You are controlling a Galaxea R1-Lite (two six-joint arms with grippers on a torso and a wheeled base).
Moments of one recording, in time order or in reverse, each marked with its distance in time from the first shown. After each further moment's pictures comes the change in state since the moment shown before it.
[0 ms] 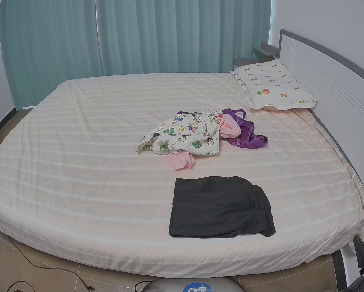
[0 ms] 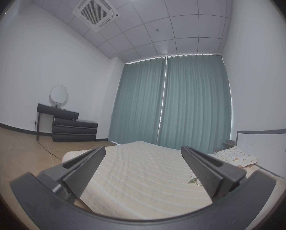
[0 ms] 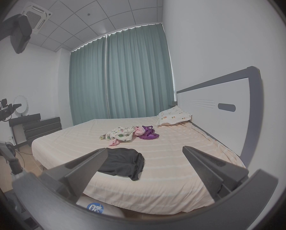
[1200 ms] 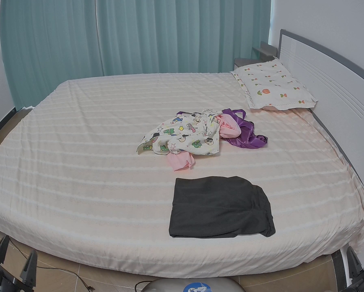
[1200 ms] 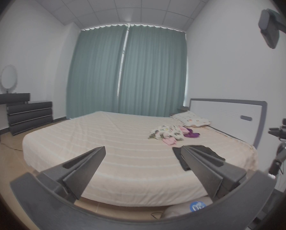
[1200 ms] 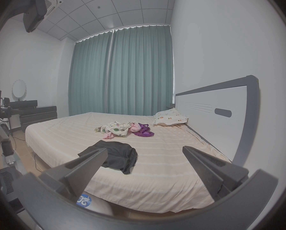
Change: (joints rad) left arm 0.143 -0.140 0.232 0.221 -0.688 -0.017; right arm -0.095 -0.123 0.046 0.080 0.060 -0.117
